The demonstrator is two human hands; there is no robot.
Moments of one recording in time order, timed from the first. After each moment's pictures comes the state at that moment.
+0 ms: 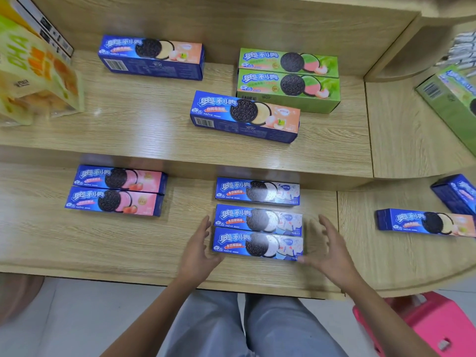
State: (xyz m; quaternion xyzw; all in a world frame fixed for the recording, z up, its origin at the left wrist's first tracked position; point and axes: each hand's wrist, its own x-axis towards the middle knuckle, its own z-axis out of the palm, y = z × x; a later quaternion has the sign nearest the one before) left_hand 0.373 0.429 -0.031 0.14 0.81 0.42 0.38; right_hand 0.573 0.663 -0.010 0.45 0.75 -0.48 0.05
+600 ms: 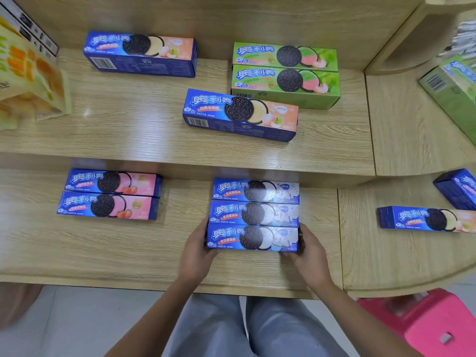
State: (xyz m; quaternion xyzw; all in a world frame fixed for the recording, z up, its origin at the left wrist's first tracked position) left_hand 0.367 0.443 -0.017 0.17 0.81 0.44 0.35; right_hand 0.542 0.628 -0.032 0.44 0.77 -0.47 -0.02
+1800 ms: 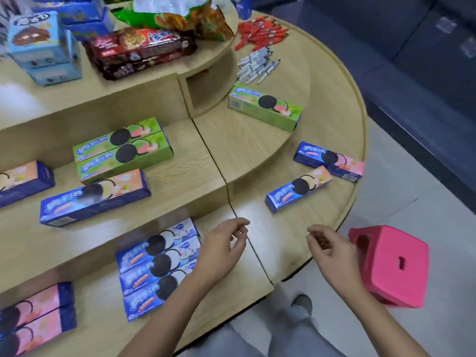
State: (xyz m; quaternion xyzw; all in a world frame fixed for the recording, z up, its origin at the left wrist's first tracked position) left_hand 0.506 0.645 0.087 0.56 0.69 0.33 0.33; right_hand 0.735 0.695 0.083 0.60 0.65 -0.36 -0.30
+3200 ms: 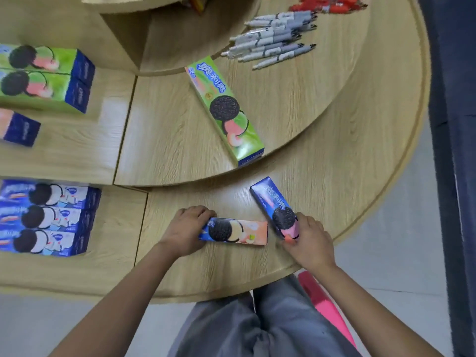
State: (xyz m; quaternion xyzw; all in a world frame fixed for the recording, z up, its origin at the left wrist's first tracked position) left_hand 0.622 0.853 -0.026 0.50 0.82 0.04 0.28; right_hand 0.835 1.060 -0.015 0.42 0.86 -0.25 0.17
